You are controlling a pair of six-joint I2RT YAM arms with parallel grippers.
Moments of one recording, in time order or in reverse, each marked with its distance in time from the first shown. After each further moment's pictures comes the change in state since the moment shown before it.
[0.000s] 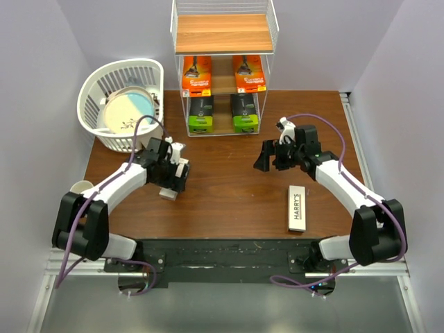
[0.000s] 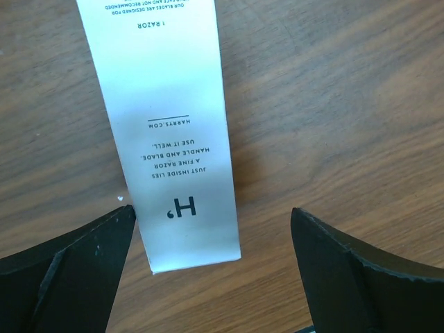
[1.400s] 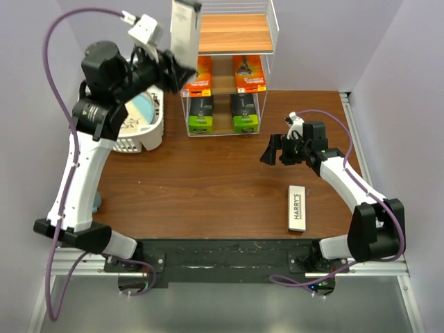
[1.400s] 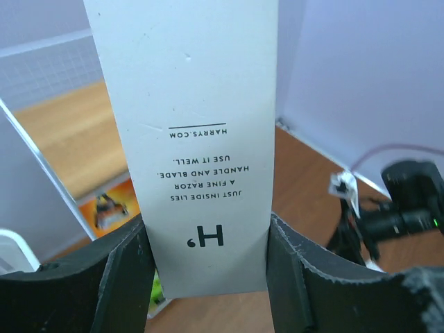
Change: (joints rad) left arm -0.023 0.052 1.141 0.007 0.287 -0.047; right arm -0.081 0.018 0.036 -0.010 -0.003 0.000
